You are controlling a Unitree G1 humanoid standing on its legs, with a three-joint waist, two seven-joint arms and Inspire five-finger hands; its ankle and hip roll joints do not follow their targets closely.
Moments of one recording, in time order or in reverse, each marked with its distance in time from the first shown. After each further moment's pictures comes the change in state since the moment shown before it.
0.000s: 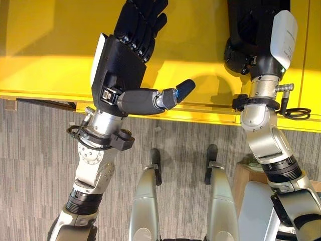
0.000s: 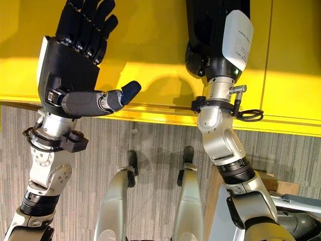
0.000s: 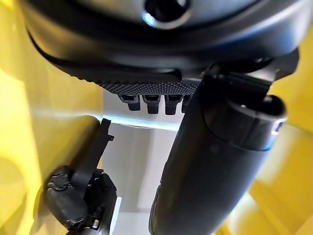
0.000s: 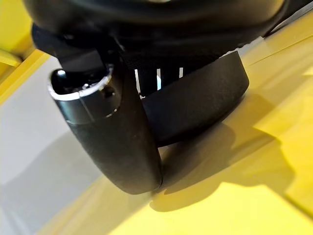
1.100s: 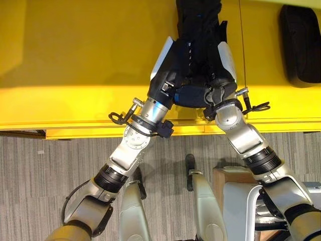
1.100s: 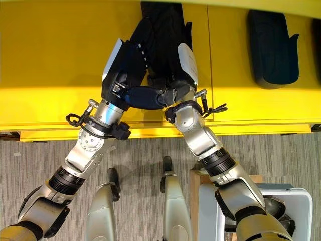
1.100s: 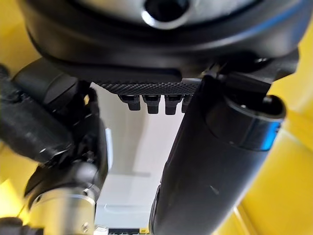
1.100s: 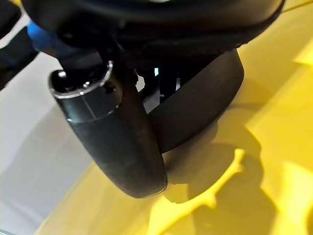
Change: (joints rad) left arm -0.278 -0.087 -0.330 0.245 0.237 0.044 0.266; right arm -0.112 0.084 0.194 0.239 0.377 -0.050 0.161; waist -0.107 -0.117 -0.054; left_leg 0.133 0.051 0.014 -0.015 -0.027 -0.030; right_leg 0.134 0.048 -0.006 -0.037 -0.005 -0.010
